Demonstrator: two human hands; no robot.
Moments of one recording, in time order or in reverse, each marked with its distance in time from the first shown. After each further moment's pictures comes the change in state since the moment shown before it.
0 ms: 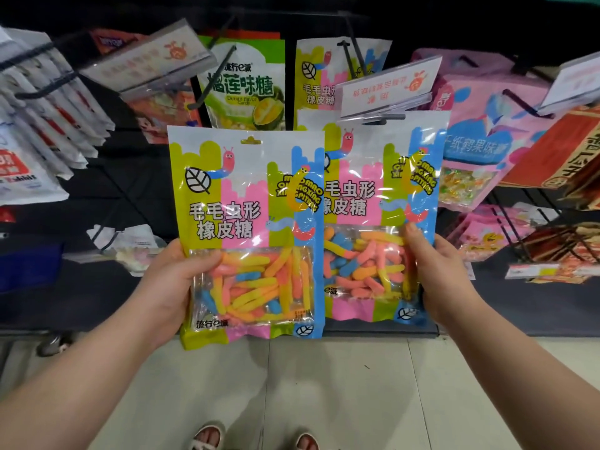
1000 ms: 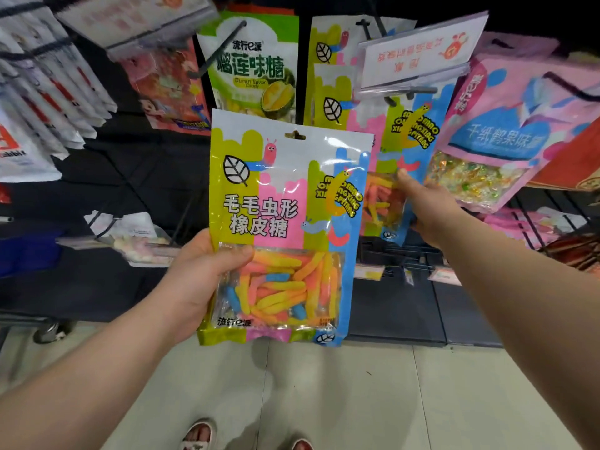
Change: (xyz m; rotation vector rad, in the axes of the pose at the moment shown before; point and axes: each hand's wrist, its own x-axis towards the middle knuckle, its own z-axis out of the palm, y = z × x) left_hand 0.012 -0.023 0.022 0.001 -0.023 -0.030; right_hand 0.114 -0.012 0.024 -0.266 0.073 0.125
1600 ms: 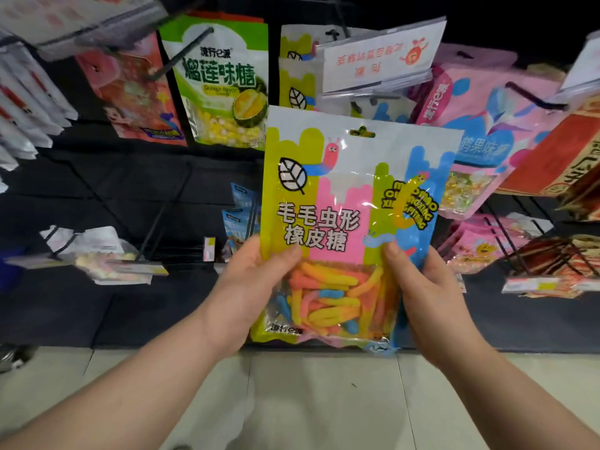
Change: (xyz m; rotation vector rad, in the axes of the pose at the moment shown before) left_hand 0.009 -0.018 0.077 -0.008 -0.222 0.139; right_hand -0.126 0.038 -0.018 0.193 -0.121 -0.231
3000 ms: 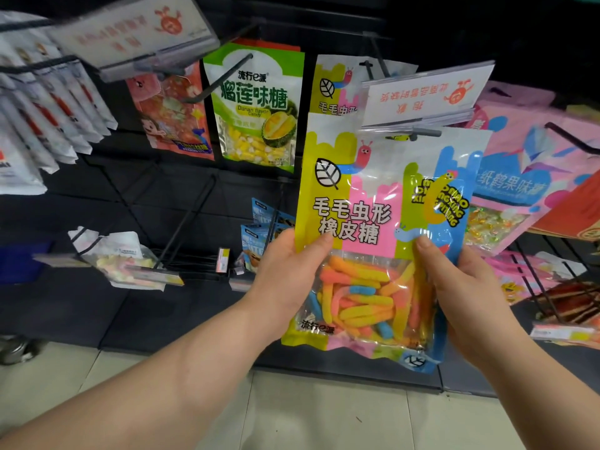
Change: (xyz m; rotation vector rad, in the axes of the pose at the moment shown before) left_hand 0.034 0.014 0.018 0.043 0.153 -0.025; right_hand 0.045 -0.019 -0.006 -0.126 0.026 -0.021
